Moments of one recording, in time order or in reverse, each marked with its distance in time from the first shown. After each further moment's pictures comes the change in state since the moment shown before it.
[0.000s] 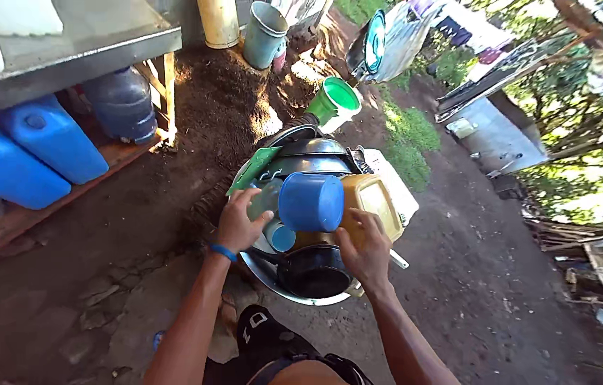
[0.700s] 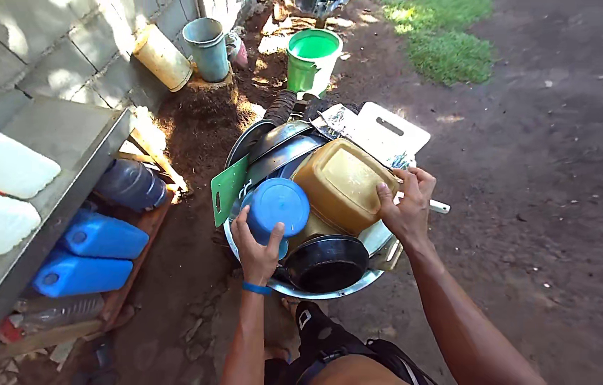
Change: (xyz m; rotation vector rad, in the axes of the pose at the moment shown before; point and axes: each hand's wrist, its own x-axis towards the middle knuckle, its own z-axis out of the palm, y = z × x) left_hand -0.006 0.068 0.107 0.063 0.235 0.059; right_hand -0.017 0.182 -0.012 0.070 0.285 0.451
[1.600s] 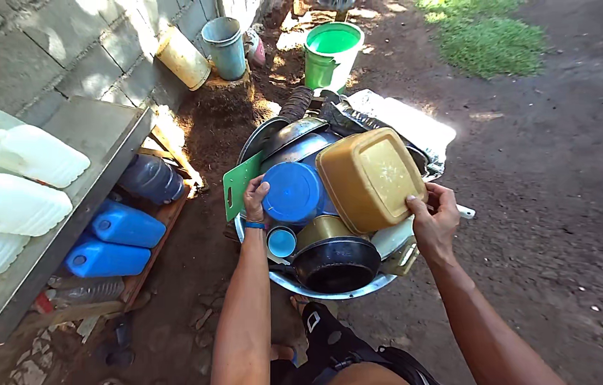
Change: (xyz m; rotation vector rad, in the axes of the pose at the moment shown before) left_hand 0.097 -0.067 0.060 -1.053 -0.181 -0.046; right_hand -0.016 0.040 -0.001 0.393 0.012 0.262
